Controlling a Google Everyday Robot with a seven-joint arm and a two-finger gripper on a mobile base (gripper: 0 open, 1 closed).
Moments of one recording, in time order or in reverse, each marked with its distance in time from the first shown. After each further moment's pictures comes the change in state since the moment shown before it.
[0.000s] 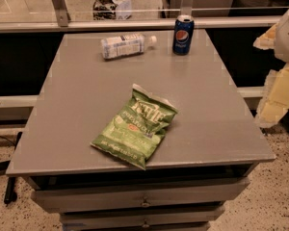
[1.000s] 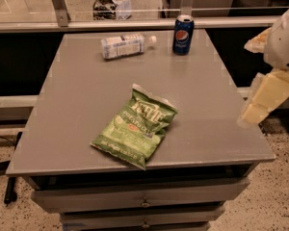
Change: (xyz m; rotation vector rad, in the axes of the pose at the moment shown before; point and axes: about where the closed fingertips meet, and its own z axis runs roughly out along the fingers) arm -0.019 0.002 0.012 0.017 -0.112 0.043
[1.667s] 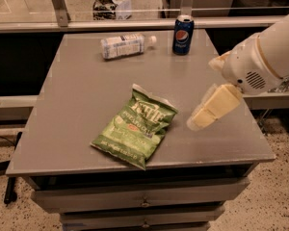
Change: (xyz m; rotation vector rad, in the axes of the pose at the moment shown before) arm -0.057 0.015 0.060 -0.084 -0.292 0.158
